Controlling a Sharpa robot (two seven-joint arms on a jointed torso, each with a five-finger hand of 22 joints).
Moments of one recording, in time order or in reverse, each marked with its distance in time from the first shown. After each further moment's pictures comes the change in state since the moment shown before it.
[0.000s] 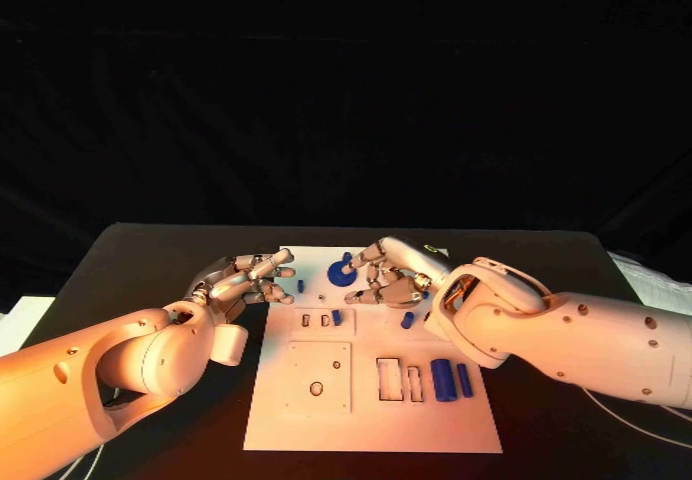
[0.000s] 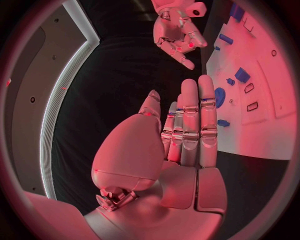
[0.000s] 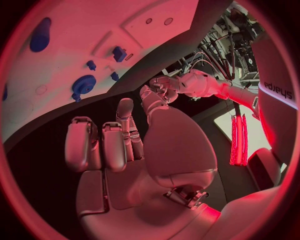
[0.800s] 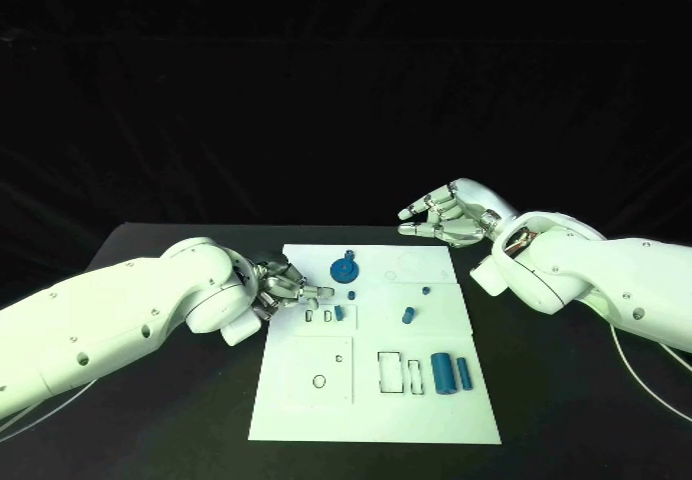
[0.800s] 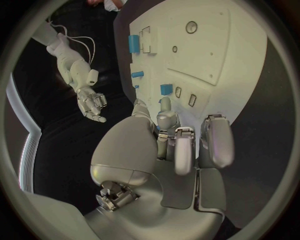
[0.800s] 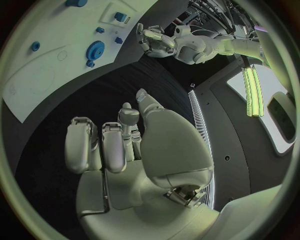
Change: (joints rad) left arm 0.145 0.193 -0.008 -0.155 -0.780 0.303 -0.809; left_hand -0.176 0.040 -0.112 0.136 -0.116 -0.003 -0.088 0.299 0.249 0.045 -0.084 0.833 0.830 0.008 -0.066 0.980 0.707 -0.097 0.081 -0.072 0.911 1.005; right arm 0.106 -0.114 0.000 -0.082 0.495 0.058 0.132; right_hand 0.027 0.051 -0.016 -0.005 -0.002 0.061 -0.011 0.025 0.013 0.073 -0.013 0.203 0.145 0.000 0.000 0.004 0.002 0.000 0.009 -0.002 0.005 0.020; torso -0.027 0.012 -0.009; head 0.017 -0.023
